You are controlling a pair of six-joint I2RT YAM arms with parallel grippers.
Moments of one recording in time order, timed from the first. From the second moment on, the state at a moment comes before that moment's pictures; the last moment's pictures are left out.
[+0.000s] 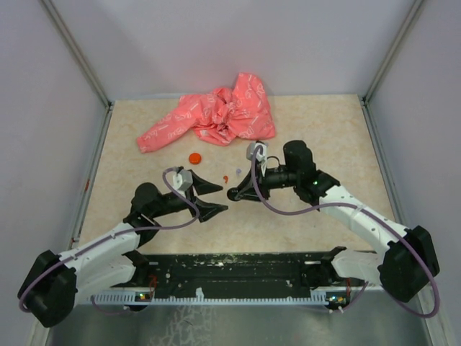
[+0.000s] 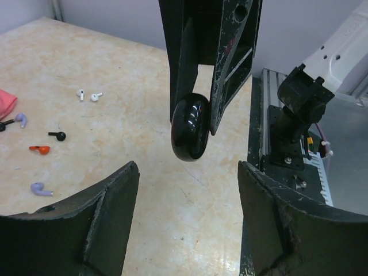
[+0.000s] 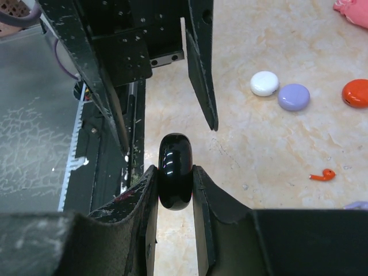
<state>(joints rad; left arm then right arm) -0.64 0.93 0.32 0.76 0.65 -0.23 0.60 1.16 0.83 -0.05 -0.94 -0.11</state>
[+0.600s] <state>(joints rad) -0.64 0.99 0.33 0.80 0.78 -0.23 0.68 1.22 0.86 -0.06 -0.95 -0.18</state>
